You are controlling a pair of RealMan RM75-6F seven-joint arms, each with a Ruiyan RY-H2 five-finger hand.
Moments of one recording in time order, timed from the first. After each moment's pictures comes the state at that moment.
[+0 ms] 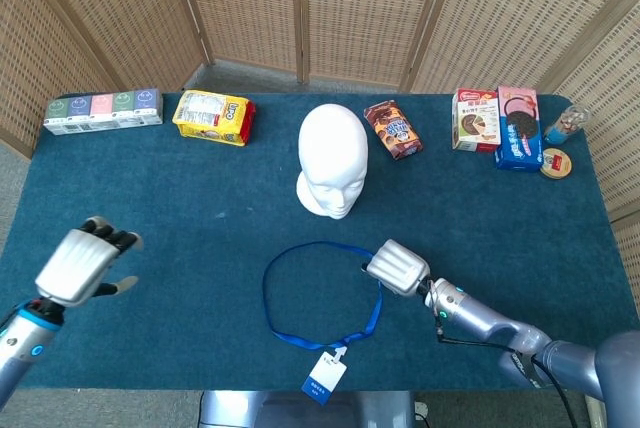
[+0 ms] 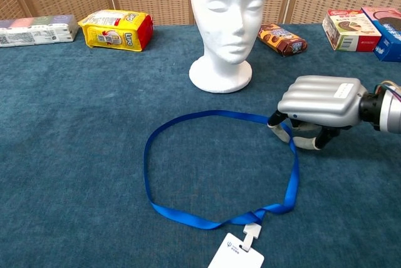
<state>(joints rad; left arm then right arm) -0.36 -1.05 -0.03 -1.66 1.73 1.28 0.20 0.80 -1.52 -0.09 -1.21 -1.71 0.93 -0.11</state>
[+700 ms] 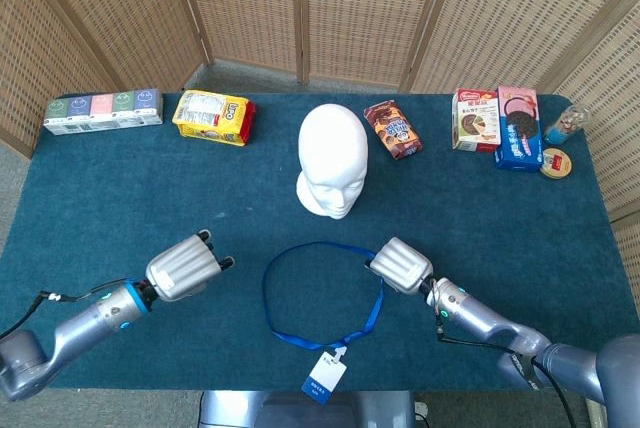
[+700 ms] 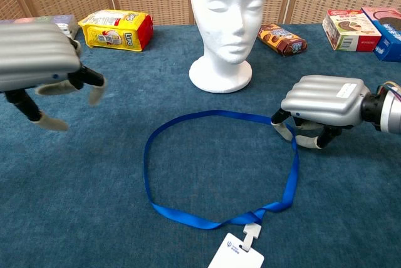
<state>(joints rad) -0.66 -1.24 -0.02 -1.53 1.90 0.99 0.29 0.78 -1.53 -0.08 -1.21 -1.68 0.92 -0.13</state>
